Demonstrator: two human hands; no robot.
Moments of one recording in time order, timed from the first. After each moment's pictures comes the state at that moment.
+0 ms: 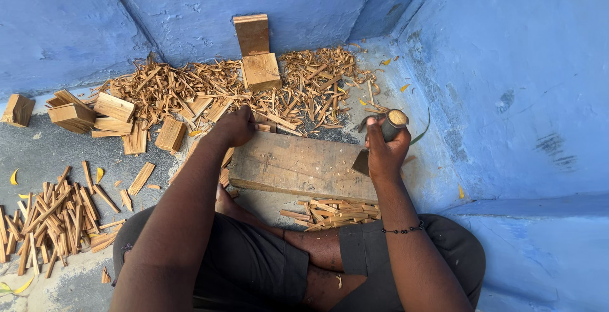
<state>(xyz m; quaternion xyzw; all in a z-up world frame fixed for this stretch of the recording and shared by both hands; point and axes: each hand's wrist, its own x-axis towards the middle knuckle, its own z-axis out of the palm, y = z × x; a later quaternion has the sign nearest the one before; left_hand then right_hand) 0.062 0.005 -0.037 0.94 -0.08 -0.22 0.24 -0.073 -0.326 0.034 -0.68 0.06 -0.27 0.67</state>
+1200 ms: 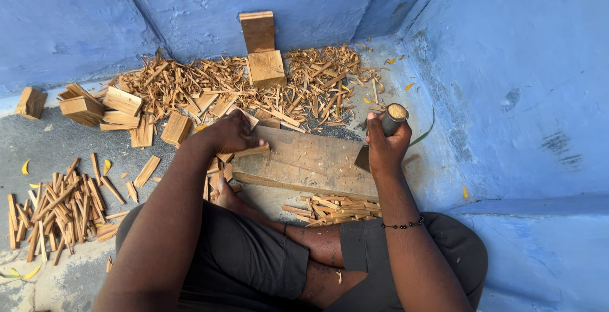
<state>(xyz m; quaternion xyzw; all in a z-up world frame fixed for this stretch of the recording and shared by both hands) 0.027 0.031 0.005 0.92 -0.19 -0.25 0.21 -0.071 -0.324 0.035 -0.70 0.04 -0.27 0.66</state>
